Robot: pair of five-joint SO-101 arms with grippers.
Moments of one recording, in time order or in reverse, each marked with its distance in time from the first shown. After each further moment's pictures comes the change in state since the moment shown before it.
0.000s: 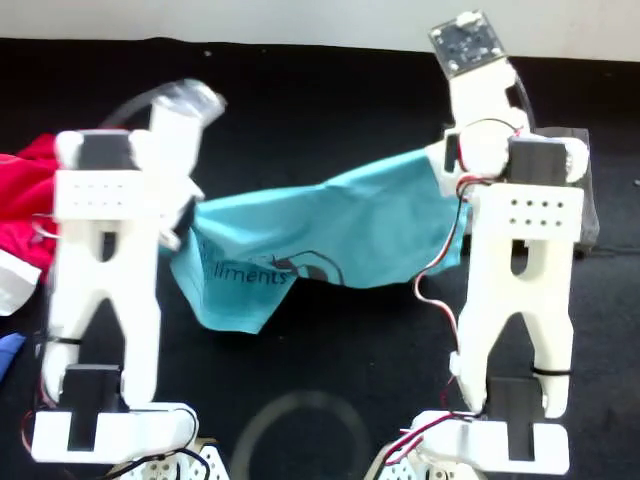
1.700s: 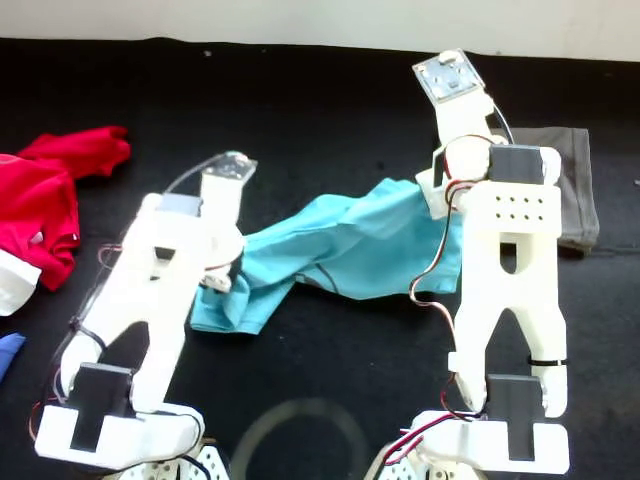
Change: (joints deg) left arm 5.8 0.0 25.5 -23.9 15.5; right arm 0.1 0.0 12.0 -4.7 0.0
